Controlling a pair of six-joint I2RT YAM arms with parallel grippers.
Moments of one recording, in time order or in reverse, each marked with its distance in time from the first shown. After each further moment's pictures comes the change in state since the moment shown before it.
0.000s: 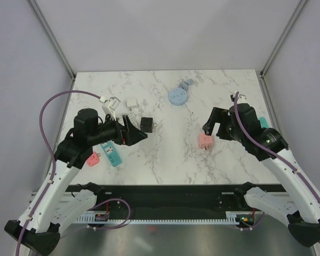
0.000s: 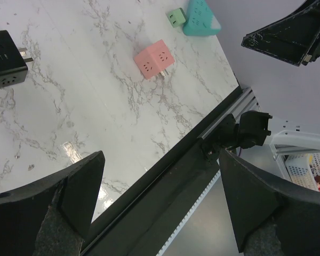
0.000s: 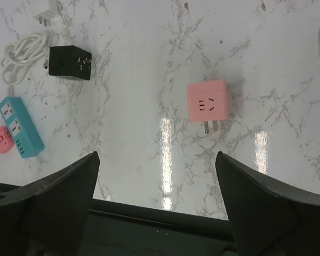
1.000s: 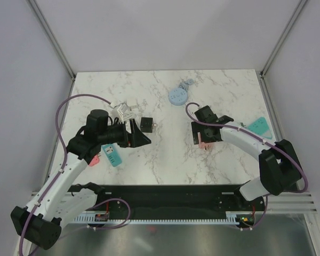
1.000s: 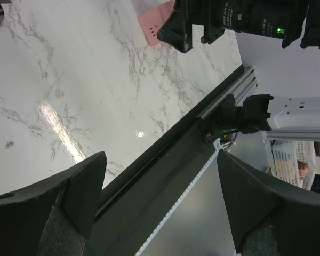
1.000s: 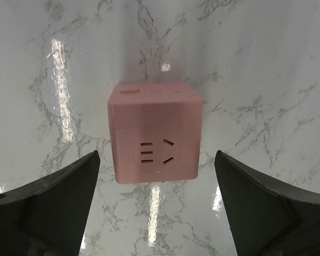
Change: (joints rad) left arm 0.000 0.082 -0.107 0.034 0.059 -0.040; right arm 0.000 0.542 -0.181 0.243 0.114 -0.235
